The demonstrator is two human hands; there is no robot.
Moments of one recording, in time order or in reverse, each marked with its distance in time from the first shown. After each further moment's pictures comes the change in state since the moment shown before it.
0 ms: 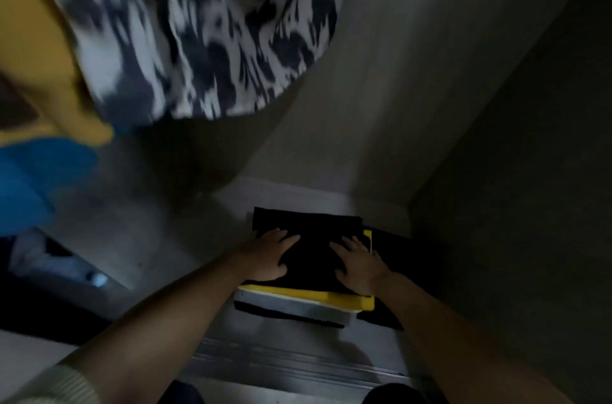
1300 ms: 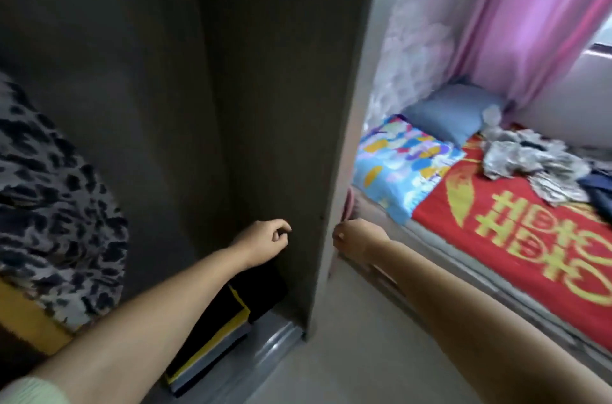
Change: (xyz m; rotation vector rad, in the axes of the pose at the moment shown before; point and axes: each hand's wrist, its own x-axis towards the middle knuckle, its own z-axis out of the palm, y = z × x) left_hand -0.300 0.342 -0.335 -0.195 0.059 0.623; right_hand -0.572 -0.058 -0.242 0.336 0.420 0.768
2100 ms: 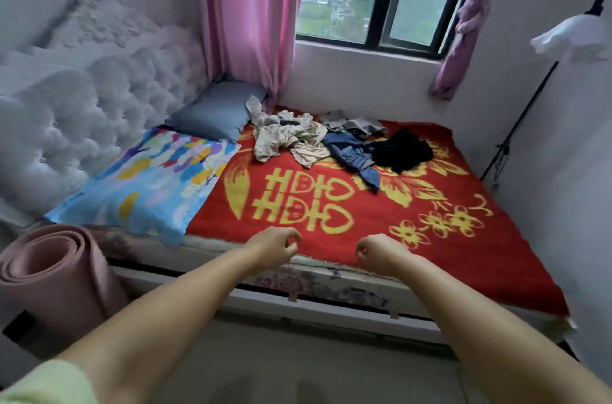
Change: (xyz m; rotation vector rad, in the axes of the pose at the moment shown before) left_hand 0.070 0.483 0.328 0.144 -0.525 0.631; right_hand -0.348 0.480 0.023 0.231 0.001 0.756
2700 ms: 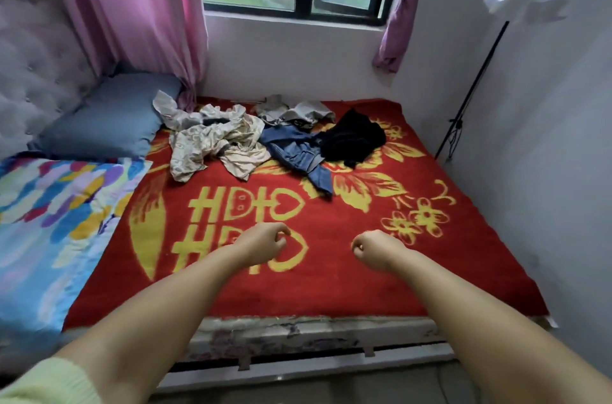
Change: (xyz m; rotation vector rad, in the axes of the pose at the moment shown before) left_hand 0.319 0.040 0.007 0.101 -0.151 0.078; right_hand 0.194 0.176 -0.054 0.090 -0.002 0.200
